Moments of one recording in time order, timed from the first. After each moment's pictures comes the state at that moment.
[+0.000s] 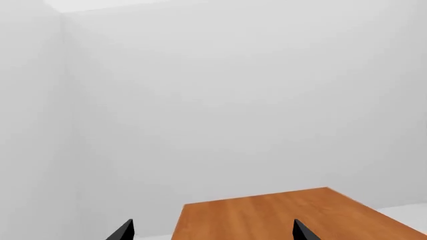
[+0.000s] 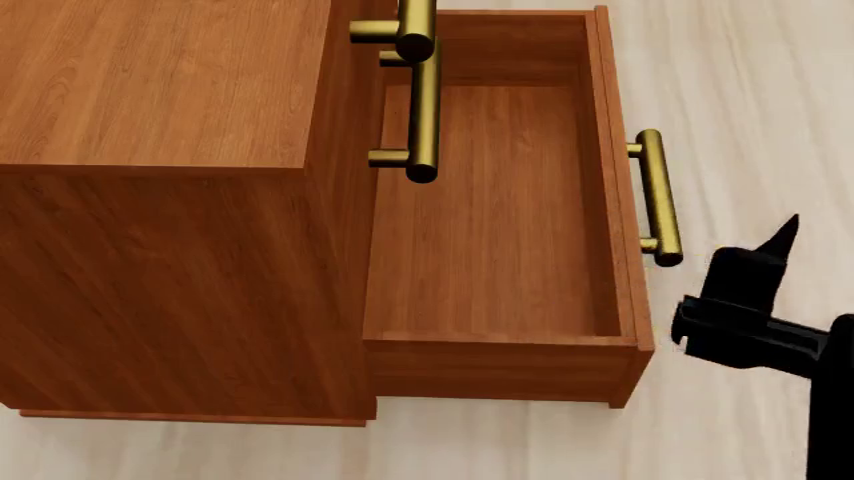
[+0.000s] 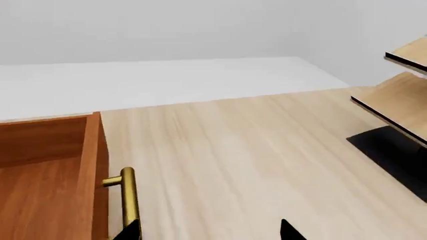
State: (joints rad) left arm -0.75 -0.54 -0.11 0.79 -0.63 -0.79 -0.28; right arm 0.65 0.45 0.37 -0.77 1.10 1.45 0.90
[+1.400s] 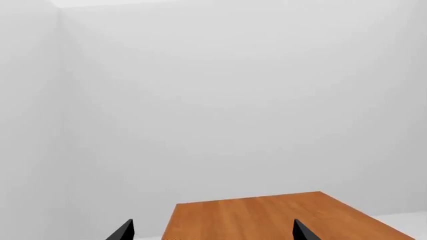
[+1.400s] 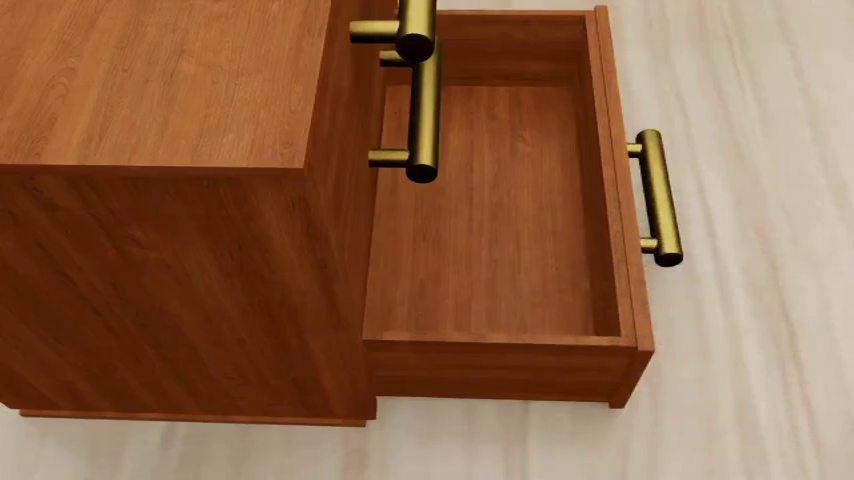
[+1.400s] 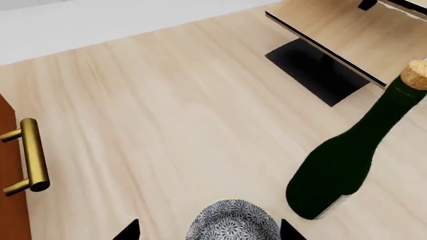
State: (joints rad) left arm -0.73 -0.52 -0.09 0.75 -0.62 -0.71 -0.27; right arm 0.25 0.89 0.68 -0.67 2.05 1.11 1.53
